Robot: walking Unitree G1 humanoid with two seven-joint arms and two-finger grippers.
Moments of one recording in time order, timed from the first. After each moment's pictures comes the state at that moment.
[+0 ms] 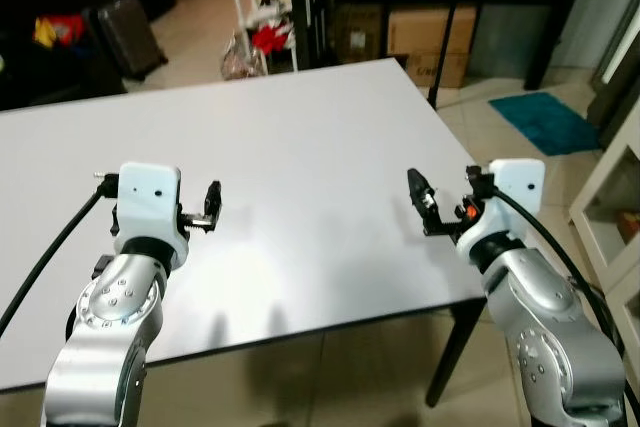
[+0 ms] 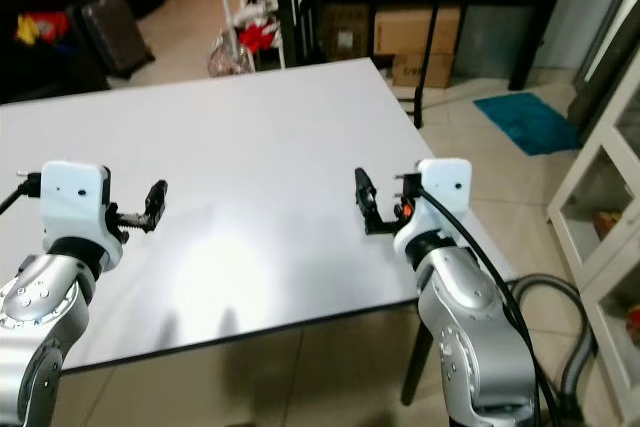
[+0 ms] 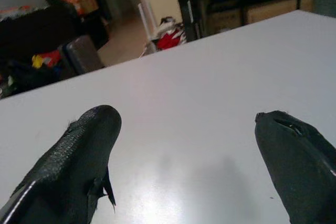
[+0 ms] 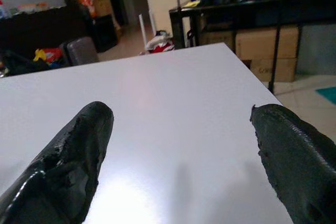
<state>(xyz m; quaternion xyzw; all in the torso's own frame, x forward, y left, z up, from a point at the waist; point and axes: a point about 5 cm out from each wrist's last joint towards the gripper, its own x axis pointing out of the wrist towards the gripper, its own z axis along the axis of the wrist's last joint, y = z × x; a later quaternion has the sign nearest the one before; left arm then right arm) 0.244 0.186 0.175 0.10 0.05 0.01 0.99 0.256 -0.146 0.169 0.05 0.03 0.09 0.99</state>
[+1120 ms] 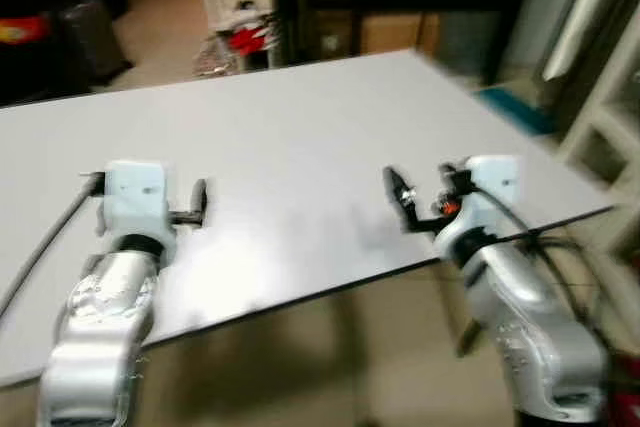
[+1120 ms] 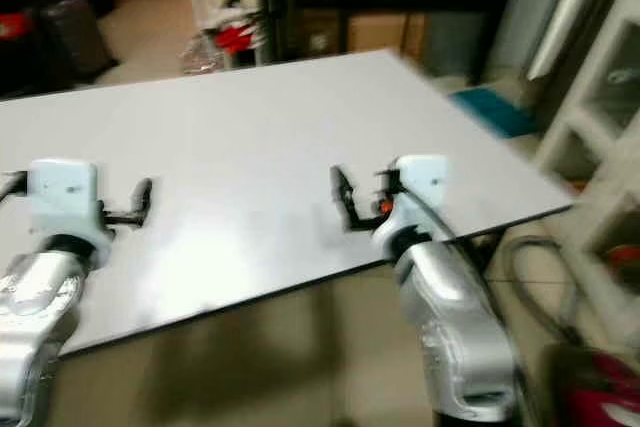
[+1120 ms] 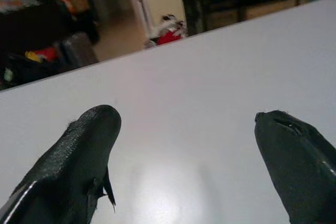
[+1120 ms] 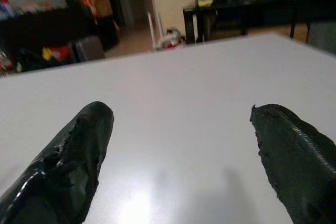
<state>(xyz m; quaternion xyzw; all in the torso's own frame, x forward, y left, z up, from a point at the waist) 0.246 0.184 0.173 0.09 0.06 0.02 0.99 0.262 -0.139 0.167 0.06 0.04 0.11 0.99</state>
